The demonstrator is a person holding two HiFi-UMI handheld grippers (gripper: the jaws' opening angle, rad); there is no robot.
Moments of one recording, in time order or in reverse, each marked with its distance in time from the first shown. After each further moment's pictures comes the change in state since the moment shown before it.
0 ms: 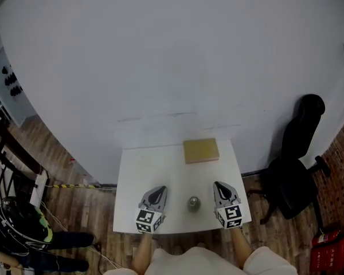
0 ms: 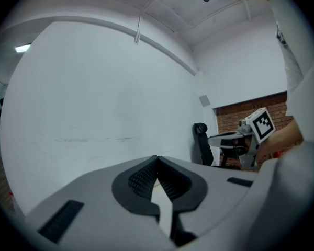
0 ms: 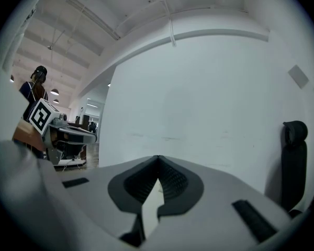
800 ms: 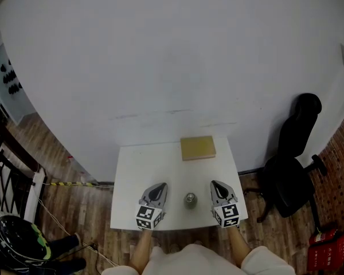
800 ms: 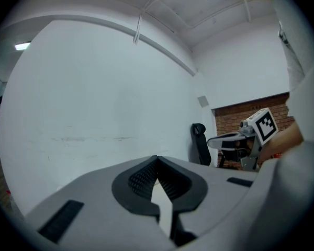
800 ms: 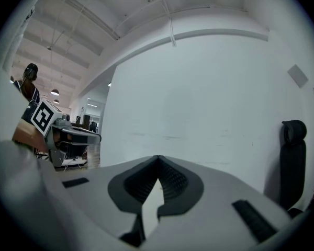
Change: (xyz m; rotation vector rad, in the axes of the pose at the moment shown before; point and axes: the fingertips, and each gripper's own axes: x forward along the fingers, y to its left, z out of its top) left arm 0.000 -0.017 0.002 -0.009 0.000 -0.016; right arm -0.016 0.007 -0.002 0.006 0.010 0.003
